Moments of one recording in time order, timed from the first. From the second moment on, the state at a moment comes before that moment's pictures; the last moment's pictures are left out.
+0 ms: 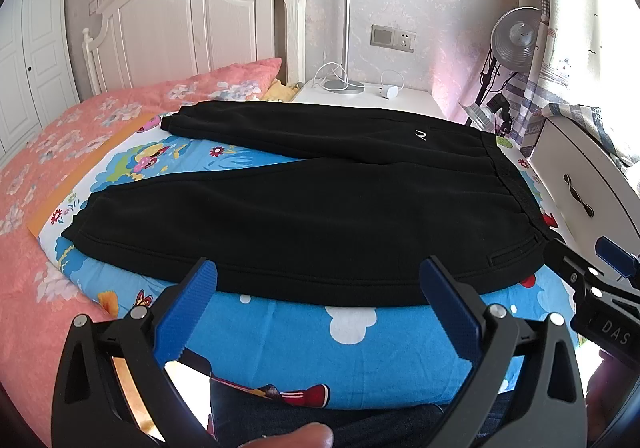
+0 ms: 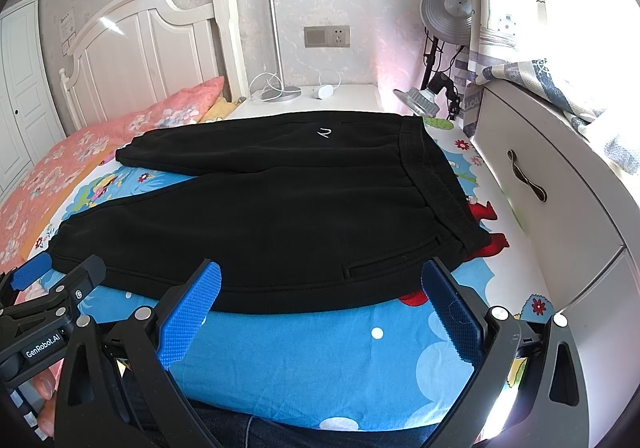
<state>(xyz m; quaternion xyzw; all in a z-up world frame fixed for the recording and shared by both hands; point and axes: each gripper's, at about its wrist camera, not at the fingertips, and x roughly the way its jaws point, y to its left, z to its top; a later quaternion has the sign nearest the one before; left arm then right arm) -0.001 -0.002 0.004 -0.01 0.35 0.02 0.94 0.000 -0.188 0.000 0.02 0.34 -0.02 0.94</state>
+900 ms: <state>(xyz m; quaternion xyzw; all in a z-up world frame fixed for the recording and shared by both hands) 0.087 0.023 -0.049 -0.09 0.40 -0.04 0.91 0.363 -0.299 -0.036 -0.15 0.51 0.02 0.85</state>
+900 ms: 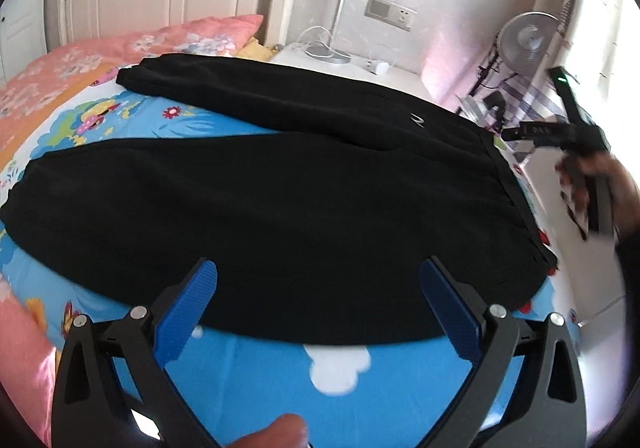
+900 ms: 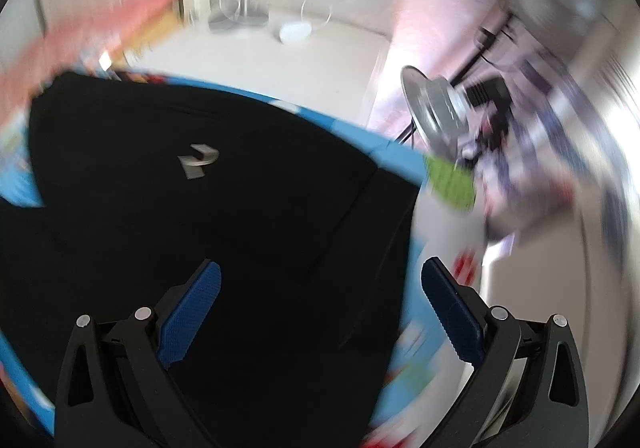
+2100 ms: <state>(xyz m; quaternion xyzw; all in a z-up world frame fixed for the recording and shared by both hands) 0.371 0.088 -0.049 -0.33 0.46 -0.15 0.81 0.265 -0.264 -0.029 -0.19 0.39 0.16 0.89</state>
